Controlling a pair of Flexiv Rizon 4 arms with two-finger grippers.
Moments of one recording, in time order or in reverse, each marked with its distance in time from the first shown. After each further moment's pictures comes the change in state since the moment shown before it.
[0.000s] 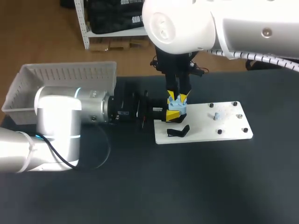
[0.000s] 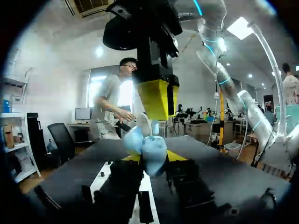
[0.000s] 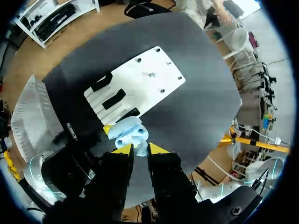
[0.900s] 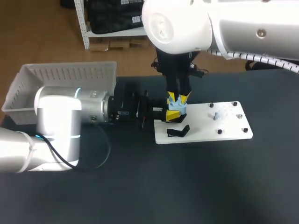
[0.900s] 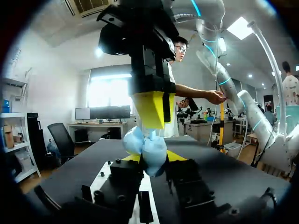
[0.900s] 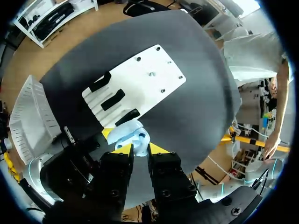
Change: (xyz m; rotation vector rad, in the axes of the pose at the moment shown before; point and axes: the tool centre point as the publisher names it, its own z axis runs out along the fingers) left arm 0.000 0.000 0.000 0.000 0.000 0.000; right arm -0.004 0.001 0.009 0.013 0.015 0.008
